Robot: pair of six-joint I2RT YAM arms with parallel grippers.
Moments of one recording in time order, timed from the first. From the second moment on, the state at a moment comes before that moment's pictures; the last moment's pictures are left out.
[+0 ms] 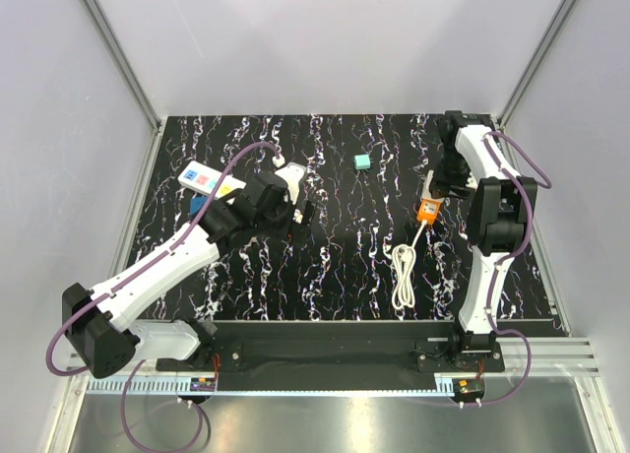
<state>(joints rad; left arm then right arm) -0.76 1.24 1.15 -0.69 -0.10 -0.25 0.02 2.13 1.87 -1.28 0.26 2.04</state>
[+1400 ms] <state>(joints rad) -0.76 1.24 1.14 -0.69 -0.11 -0.25 0.04 2.17 1.92 -1.31 0.24 2.05</state>
